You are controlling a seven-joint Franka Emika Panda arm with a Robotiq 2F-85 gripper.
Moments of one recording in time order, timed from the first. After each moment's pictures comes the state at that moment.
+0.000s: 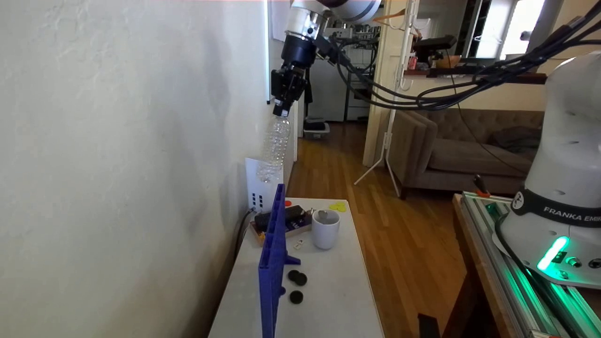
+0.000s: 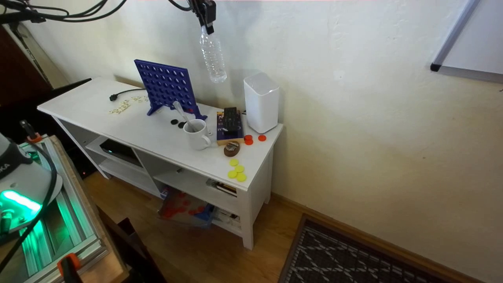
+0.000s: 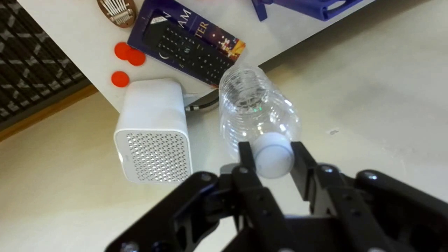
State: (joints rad) arm -0.02 -0.02 -0.04 -2.22 0.23 2.46 -0.06
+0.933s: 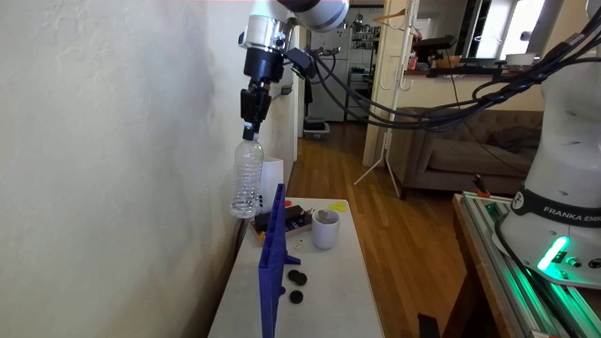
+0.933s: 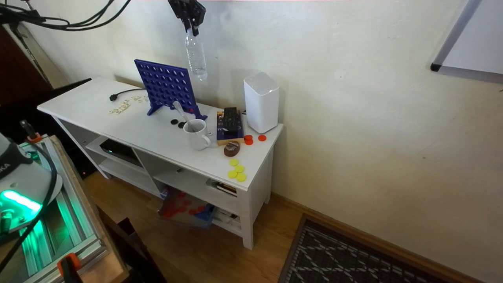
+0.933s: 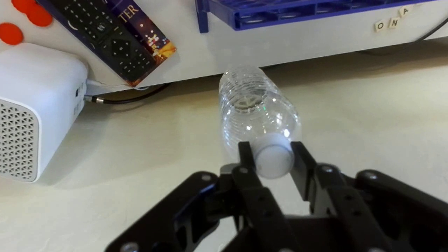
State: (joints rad) arm 0.05 0.15 0.08 -2.07 0.25 2.40 -0.24
